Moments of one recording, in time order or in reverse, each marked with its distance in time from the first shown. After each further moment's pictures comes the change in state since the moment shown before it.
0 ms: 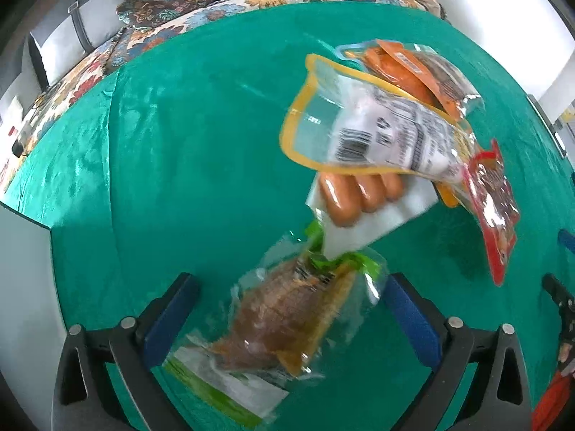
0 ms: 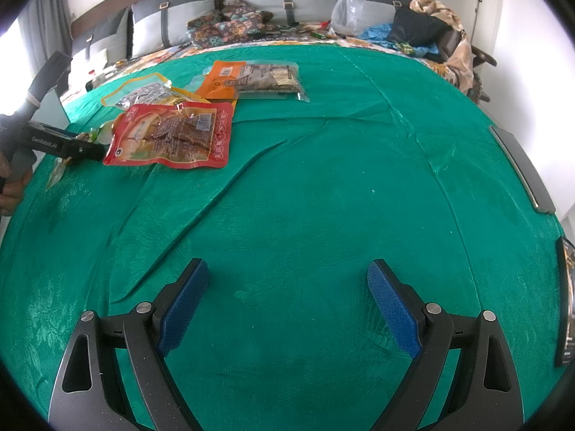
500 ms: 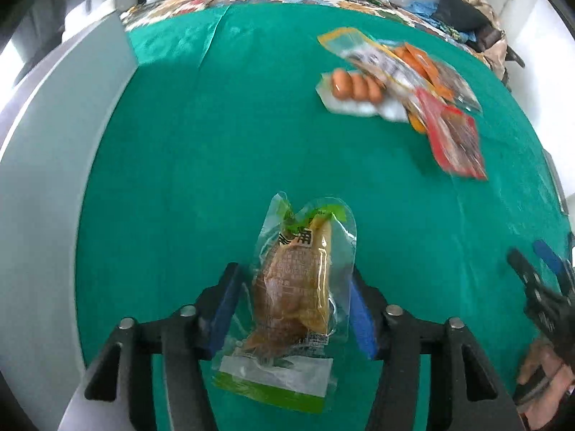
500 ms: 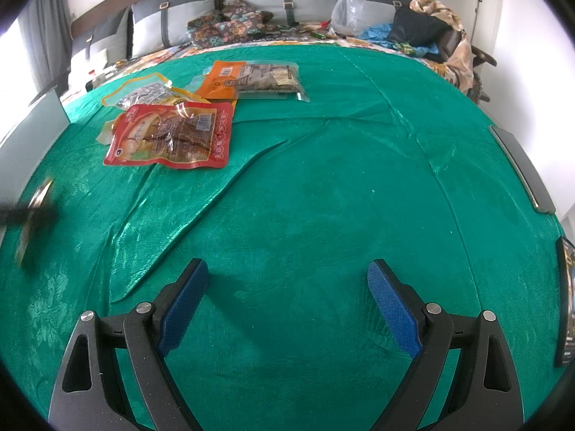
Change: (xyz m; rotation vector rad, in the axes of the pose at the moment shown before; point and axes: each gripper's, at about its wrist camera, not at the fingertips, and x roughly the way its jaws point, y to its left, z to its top) left arm -0.066 -0.046 -0.139 -0.424 -0.031 0.067; right arm 0.000 0.000 0.000 0.000 -0.001 0.000
